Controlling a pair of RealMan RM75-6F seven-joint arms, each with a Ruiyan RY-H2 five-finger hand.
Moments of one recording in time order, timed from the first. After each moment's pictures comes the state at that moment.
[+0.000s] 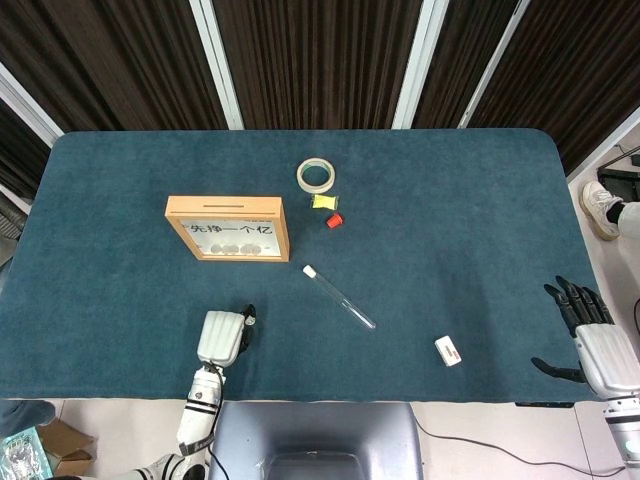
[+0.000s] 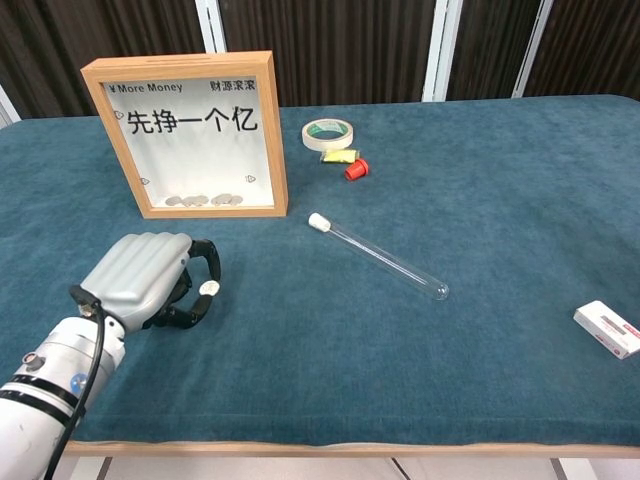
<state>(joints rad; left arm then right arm) -0.47 -2.07 -0.15 -1.02 1.34 1.31 0.44 0.09 -1.02 0.02 -1.61 -1.54 1.43 0.14</state>
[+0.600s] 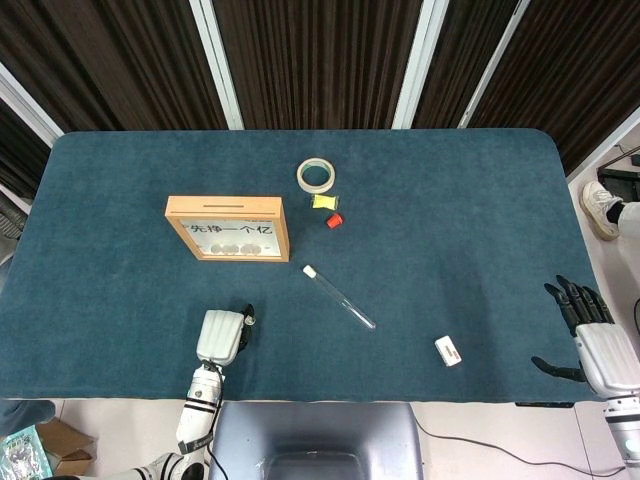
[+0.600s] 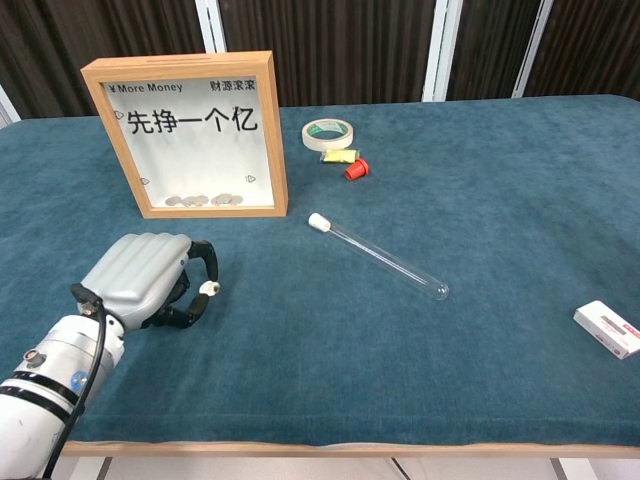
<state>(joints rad) -0.47 -2.06 -0.16 -1.03 1.33 1.29 0.48 0.09 -1.03 0.02 -1.61 -1.54 1.43 0.14</state>
